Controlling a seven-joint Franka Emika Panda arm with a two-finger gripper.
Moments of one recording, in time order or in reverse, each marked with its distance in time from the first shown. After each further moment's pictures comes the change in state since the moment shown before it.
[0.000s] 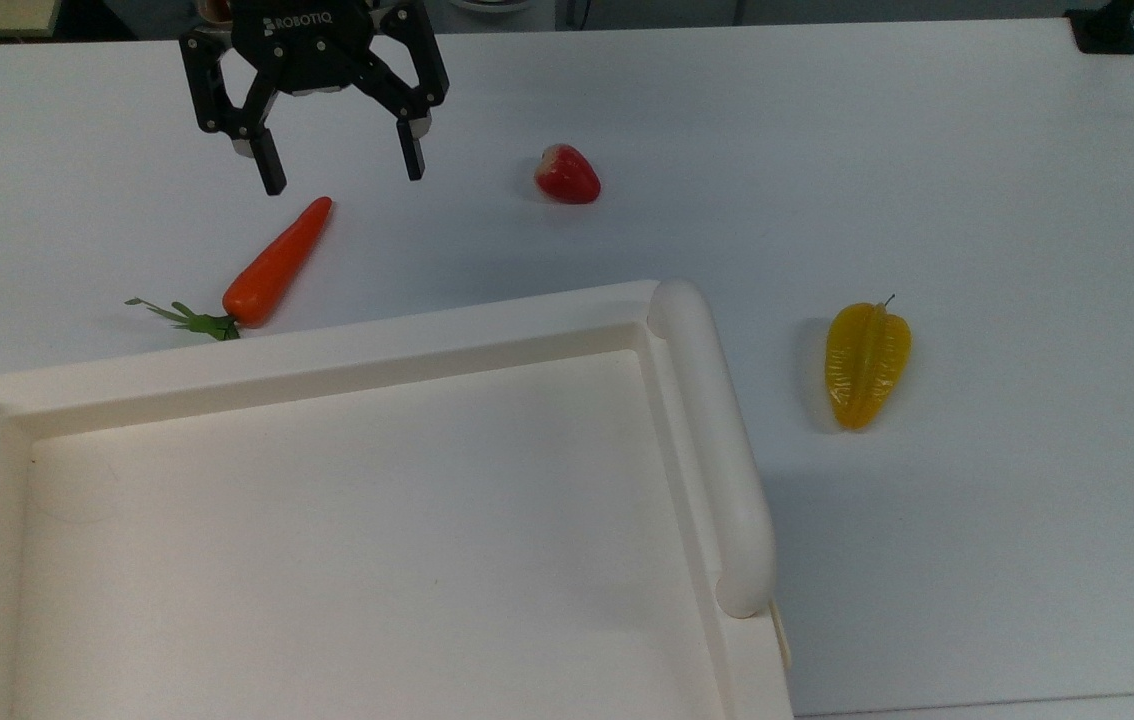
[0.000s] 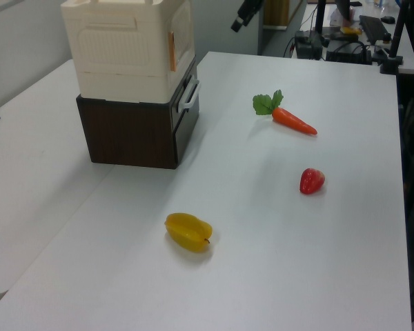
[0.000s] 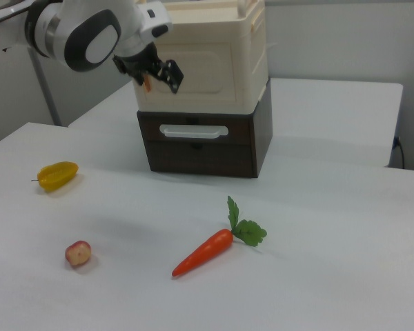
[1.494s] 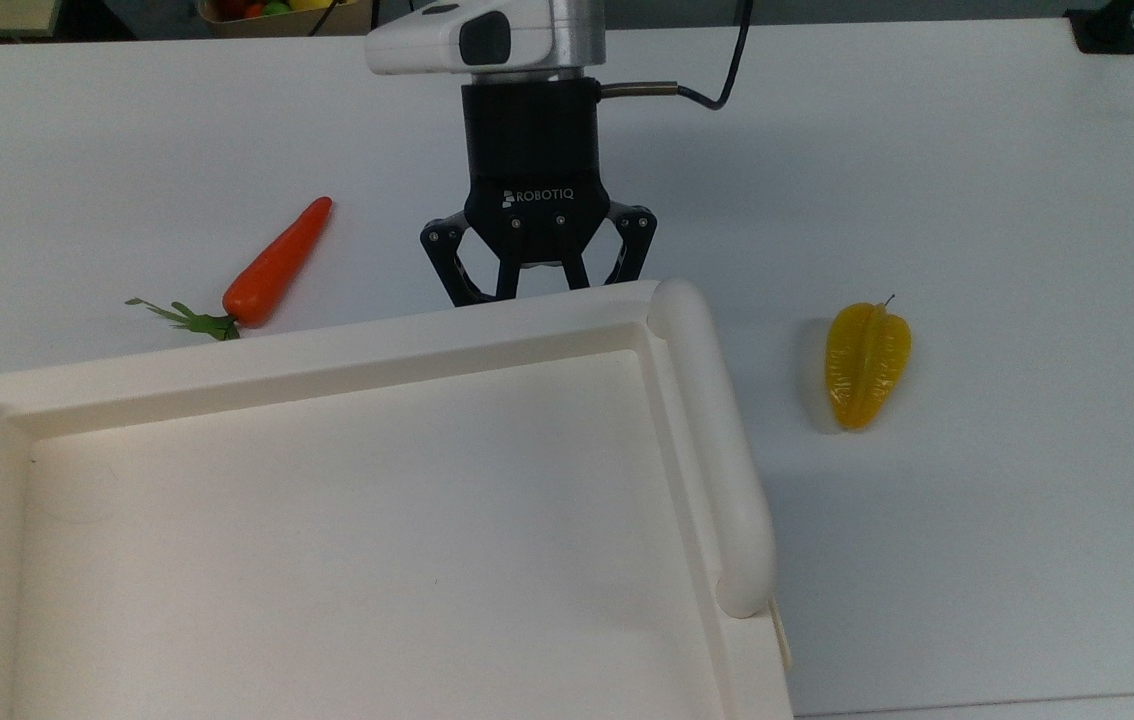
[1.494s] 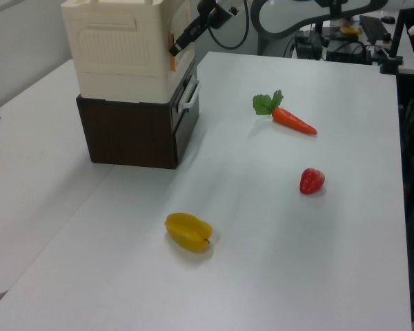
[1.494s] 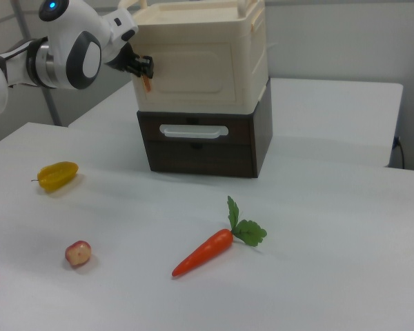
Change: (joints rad) arm 0.107 0.264 0.104 0.173 -0.258 0.362 0.263
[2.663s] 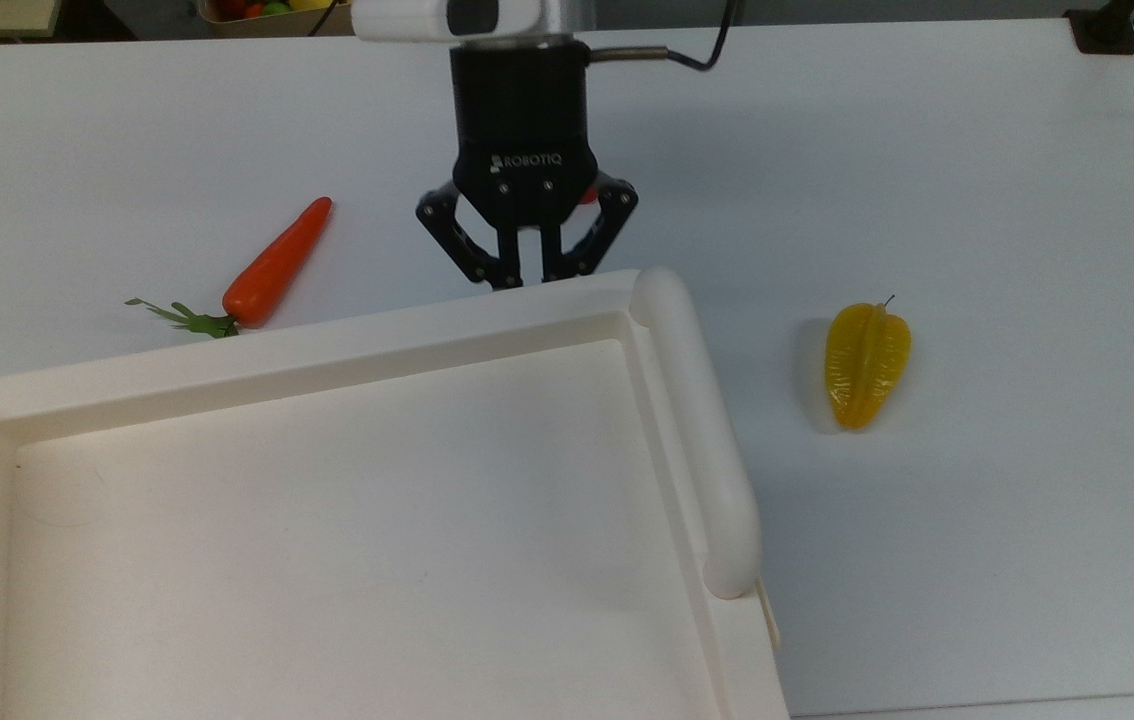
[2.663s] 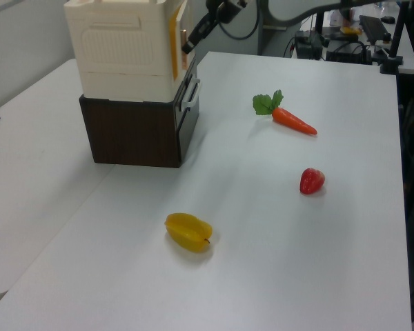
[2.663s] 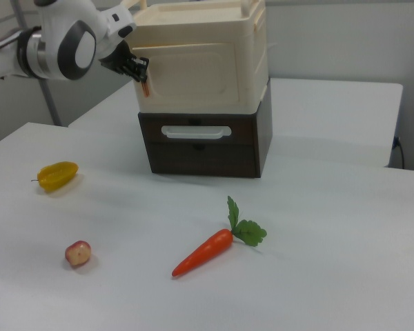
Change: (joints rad) arm -0.034 -0.079 0.027 -0.042 -0.009 -0.145 0.004
